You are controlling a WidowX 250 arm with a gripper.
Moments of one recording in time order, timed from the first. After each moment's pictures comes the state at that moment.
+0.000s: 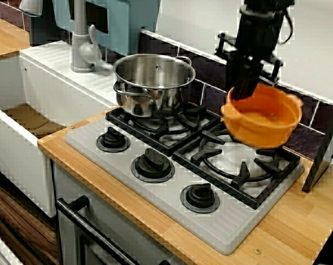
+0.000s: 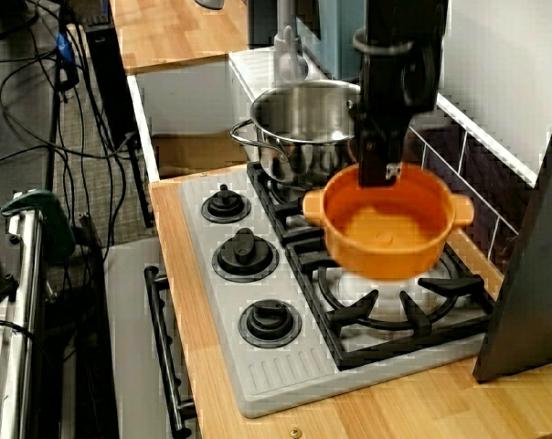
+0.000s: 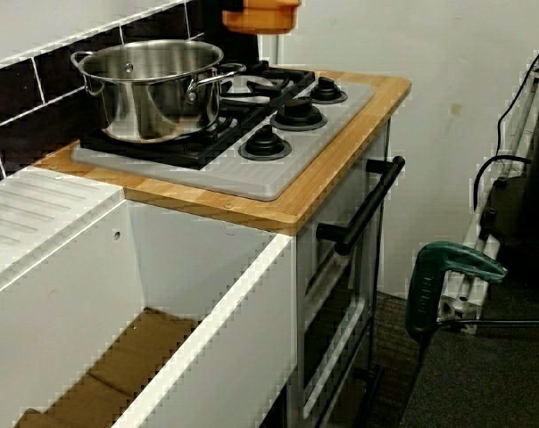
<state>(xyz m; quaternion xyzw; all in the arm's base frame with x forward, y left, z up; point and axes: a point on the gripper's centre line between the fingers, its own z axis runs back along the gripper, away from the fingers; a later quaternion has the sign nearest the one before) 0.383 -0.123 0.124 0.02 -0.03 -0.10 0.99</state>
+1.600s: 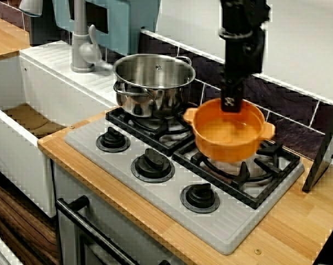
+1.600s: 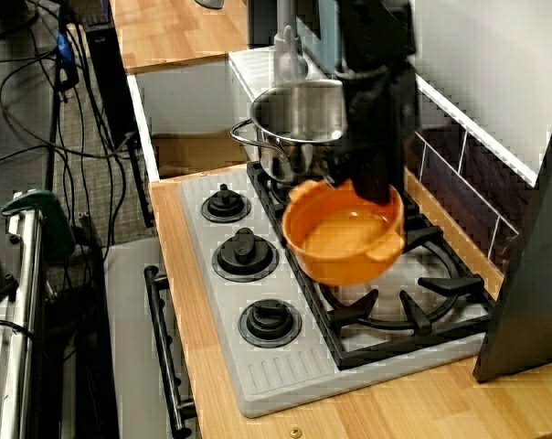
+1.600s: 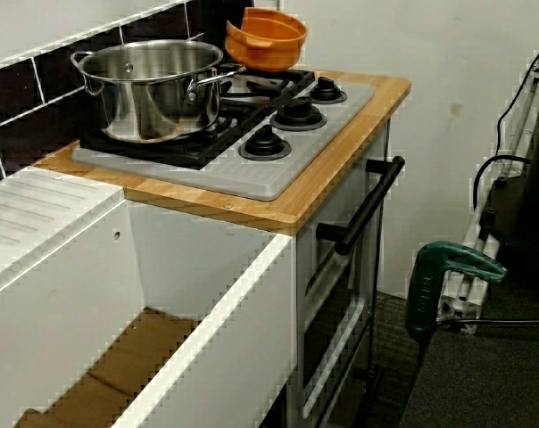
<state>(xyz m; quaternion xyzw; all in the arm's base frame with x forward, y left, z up) 0.392 -0.122 0.105 0.01 -0.10 -0.52 0.85</state>
